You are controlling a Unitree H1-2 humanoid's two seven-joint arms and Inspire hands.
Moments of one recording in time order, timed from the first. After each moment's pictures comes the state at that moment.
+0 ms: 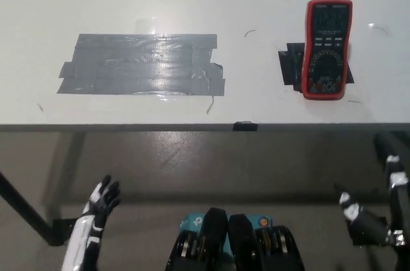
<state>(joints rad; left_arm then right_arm) 0.16 0.10 -0.06 -0.20 0.02 -0.15 -0.04 0.05 -0.07 -0.02 -0.32 -0.26 -0.11 -0.08</state>
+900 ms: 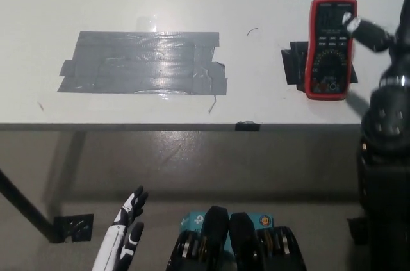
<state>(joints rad) 0.15 0.09 -0.10 -0.05 0.22 -0.26 -0.02 -0.75 -0.05 -0.13 0.11 -0.58 0.33 -0.27</state>
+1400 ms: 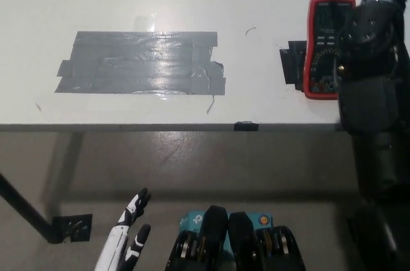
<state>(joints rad) 0.14 0.09 -0.10 -0.03 0.29 -0.28 -0.02 -1.05 -0.05 -0.13 0.45 -0.60 0.44 -0.35</state>
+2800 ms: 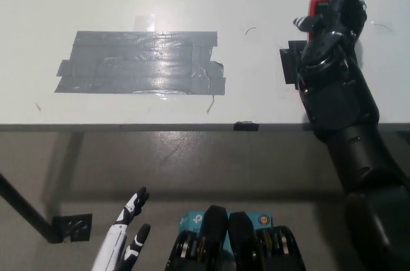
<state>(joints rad) 0.14 0.11 -0.09 -0.03 0.31 -0.28 -0.02 -1.08 -0.04 -0.06 0.88 -0.51 0.46 -0.45</state>
